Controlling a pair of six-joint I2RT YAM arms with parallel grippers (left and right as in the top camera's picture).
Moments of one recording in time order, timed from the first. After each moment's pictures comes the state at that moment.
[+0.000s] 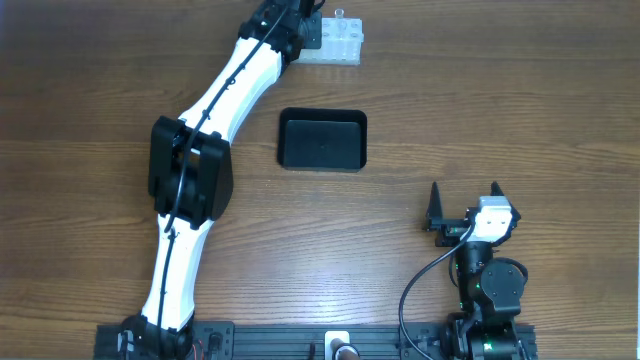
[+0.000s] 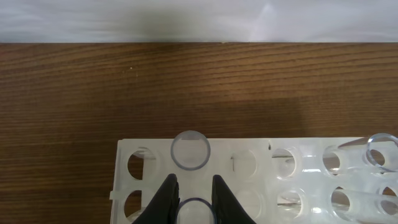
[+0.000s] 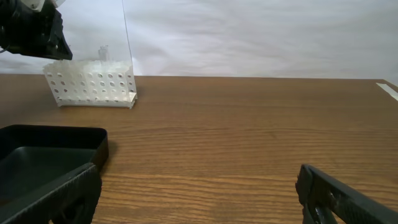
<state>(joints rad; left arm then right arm) -0.41 2.41 2.16 -0.54 -0.21 -0.30 0.04 0.01 0.01 -0.07 0.05 0.00</state>
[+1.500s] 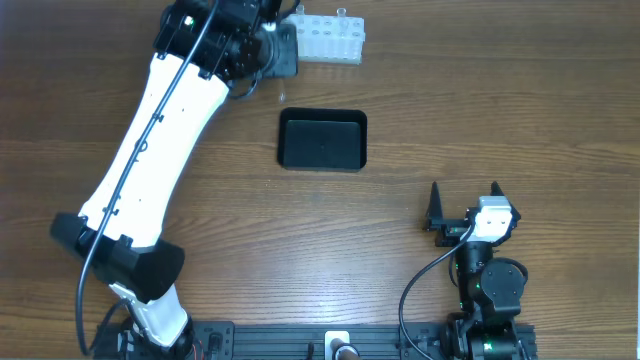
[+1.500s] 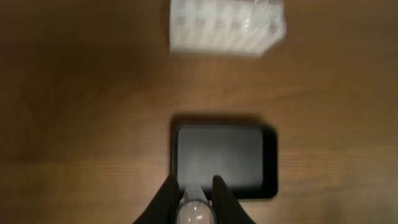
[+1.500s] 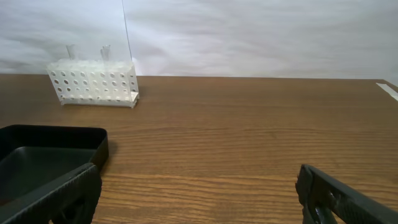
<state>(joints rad) -0.46 1.91 2.17 -1.30 -0.10 -0.44 0.04 0.01 0.01 -0.07 0.05 0.00</state>
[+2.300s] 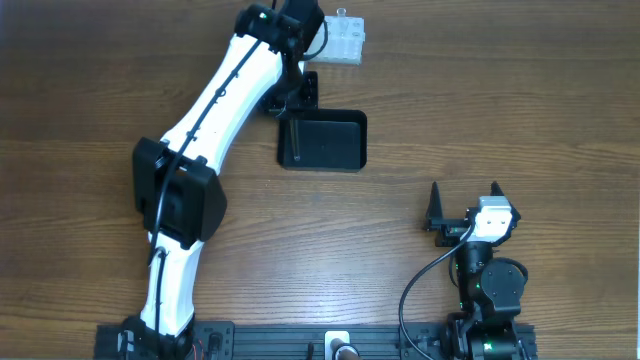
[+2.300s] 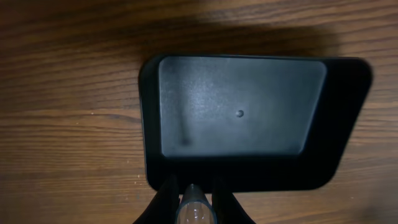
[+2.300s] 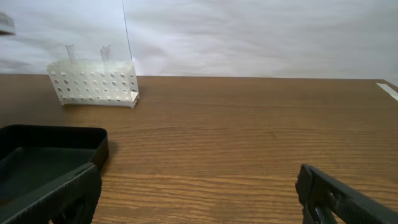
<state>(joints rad) -0.46 2.26 2.17 -1.41 0.07 -0.47 0.04 0.01 0.01 -0.07 0.05 0.00</state>
